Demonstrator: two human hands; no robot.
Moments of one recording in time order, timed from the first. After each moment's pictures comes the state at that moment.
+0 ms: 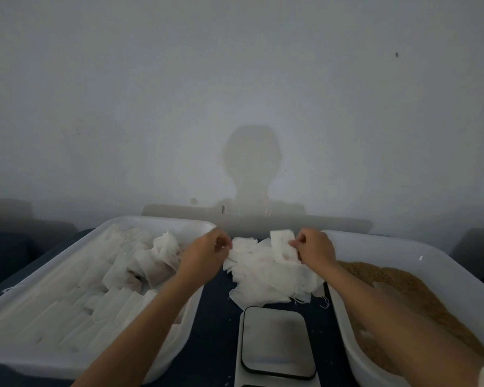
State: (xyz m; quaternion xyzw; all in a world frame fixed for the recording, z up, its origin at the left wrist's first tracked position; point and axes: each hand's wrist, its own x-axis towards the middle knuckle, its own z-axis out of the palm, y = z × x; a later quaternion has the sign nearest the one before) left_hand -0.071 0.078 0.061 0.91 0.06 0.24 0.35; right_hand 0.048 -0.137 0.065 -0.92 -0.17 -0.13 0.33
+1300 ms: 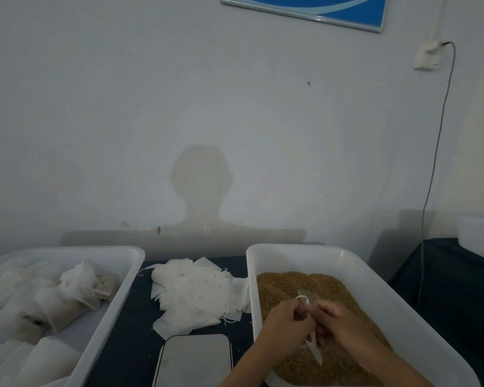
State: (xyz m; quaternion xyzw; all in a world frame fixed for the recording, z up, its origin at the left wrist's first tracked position) left_hand -0.032 -0.185 0.015 0.82 -0.13 0.01 0.55; right_hand -0.022 -0.334 0.027 -0.79 -0.13 0.09 0.59
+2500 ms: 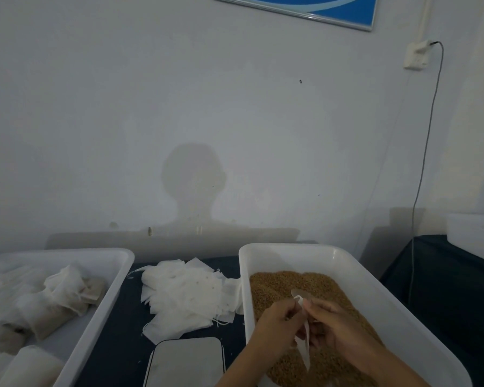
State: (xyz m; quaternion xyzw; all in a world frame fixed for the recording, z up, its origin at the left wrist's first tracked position) left_hand -0.040 -0.184 0.022 0.78 -0.17 -0.01 0.60; right_hand -0.019 -0.338 0.024 -0.71 -0.14 0.15 0.67
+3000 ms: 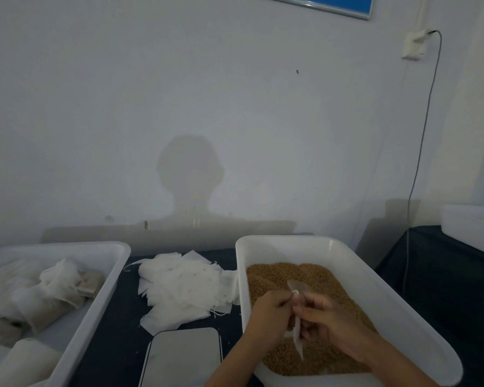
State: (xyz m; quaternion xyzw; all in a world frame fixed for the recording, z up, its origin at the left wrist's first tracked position) left_hand -0.042 -0.183 0.025 0.78 -0.14 0.01 0.61; right_hand -0.020 -0.339 0.025 -0.70 -0.16 0.21 0.66
